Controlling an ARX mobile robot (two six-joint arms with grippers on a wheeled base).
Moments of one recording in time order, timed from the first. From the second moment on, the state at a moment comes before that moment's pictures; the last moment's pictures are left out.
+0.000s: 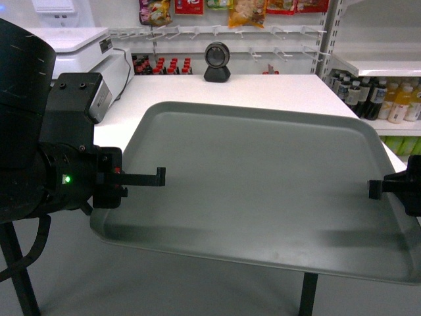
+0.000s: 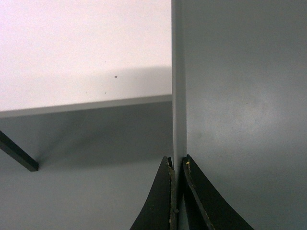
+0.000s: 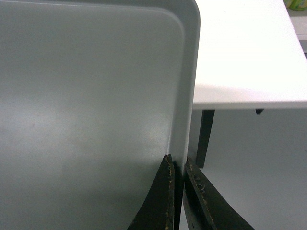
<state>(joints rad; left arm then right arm) -0.33 1.72 0.72 0.39 -0.21 -0.15 0.11 1.74 0.63 0.55 -0.03 0.11</state>
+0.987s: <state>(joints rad) -0.33 1.72 0.72 0.39 -0.21 -0.15 0.11 1.74 0.63 0.55 -0.03 0.11</state>
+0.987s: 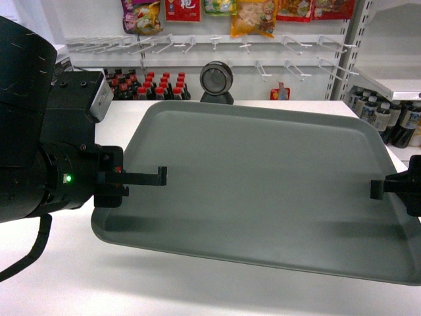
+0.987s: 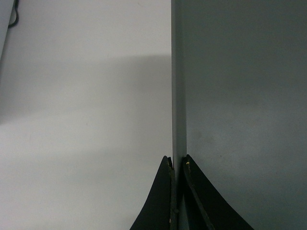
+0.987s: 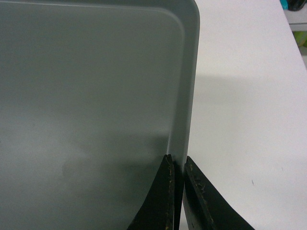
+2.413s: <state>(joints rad) -0.23 2.22 1.31 -0.06 -0.15 -0.35 0.09 2.31 1.33 0.14 -0.18 0.01</state>
